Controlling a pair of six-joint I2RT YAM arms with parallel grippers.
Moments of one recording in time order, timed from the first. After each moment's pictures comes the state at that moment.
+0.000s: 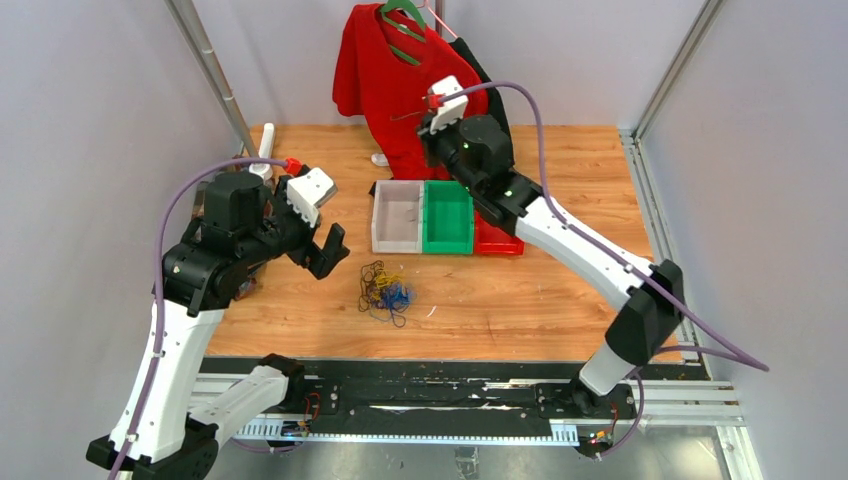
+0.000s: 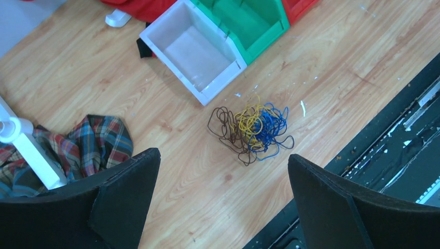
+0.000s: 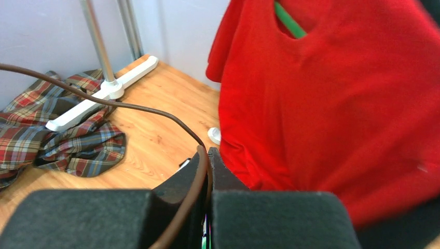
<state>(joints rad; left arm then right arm) -0.33 0.91 1.39 -1.03 0.34 0.30 0.75 1.59 1.53 0.07 0.18 -0.08</state>
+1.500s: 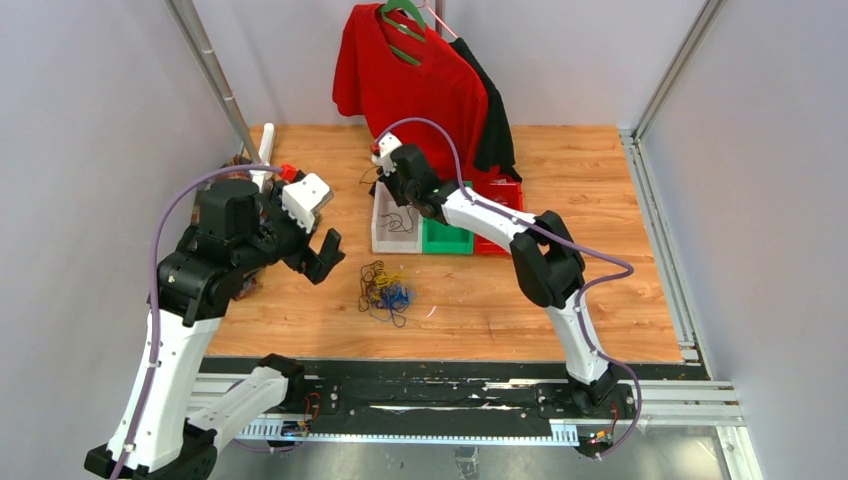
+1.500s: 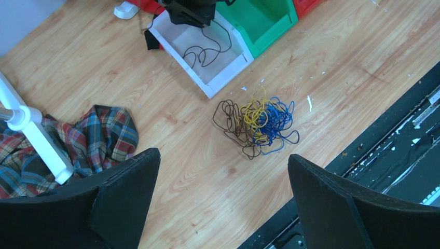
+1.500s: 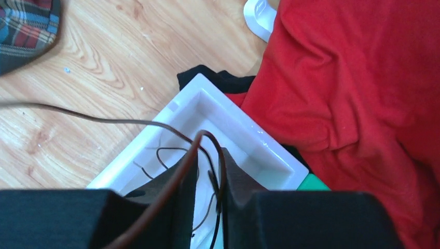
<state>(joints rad) -0.33 0.88 1.38 -1.05 0.30 0.30 0.76 2.21 1.83 -0.11 0.11 -0.10</state>
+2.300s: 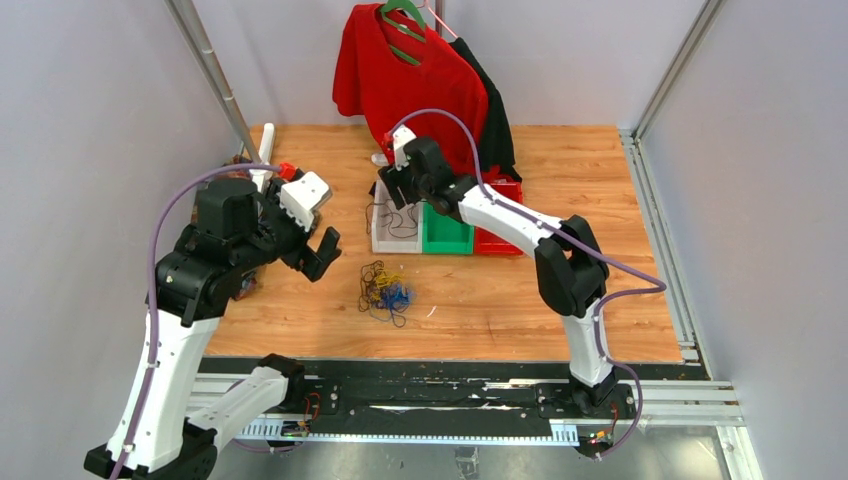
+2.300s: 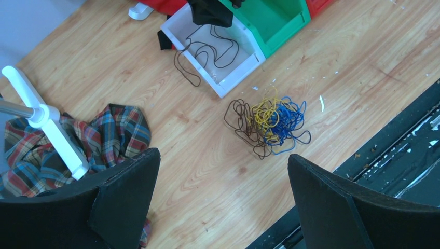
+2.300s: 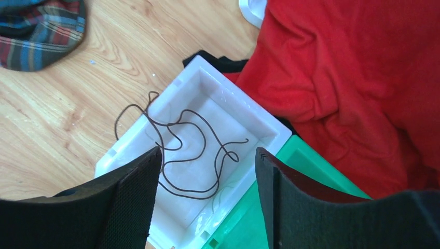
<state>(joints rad) -0.33 0.88 1.39 -1.05 0.27 0.33 0.75 2.07 1.73 -0.19 0.07 -0.02</state>
